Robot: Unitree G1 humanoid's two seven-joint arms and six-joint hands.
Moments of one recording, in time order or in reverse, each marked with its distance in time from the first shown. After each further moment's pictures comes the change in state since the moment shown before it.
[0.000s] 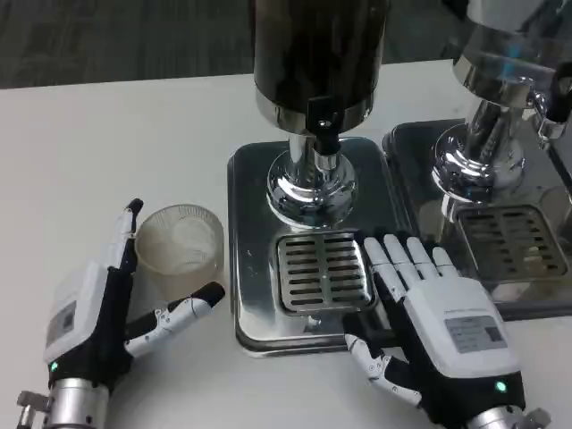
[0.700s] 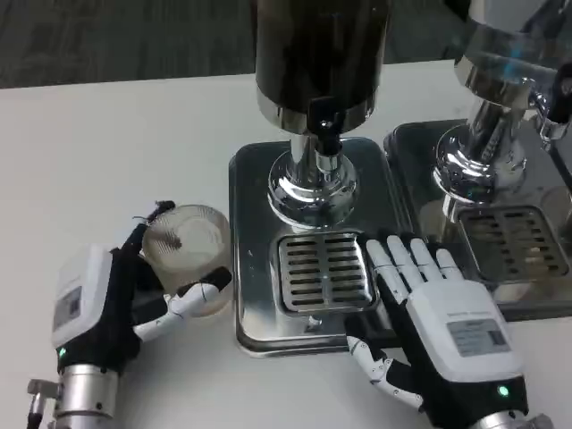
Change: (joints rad) left arm -0.090 -0.008 -0.050 0.132 0.027 -0.081 0.144; right arm 0.025 0.004 0.003 -0.030 -0.017 0.021 0.000
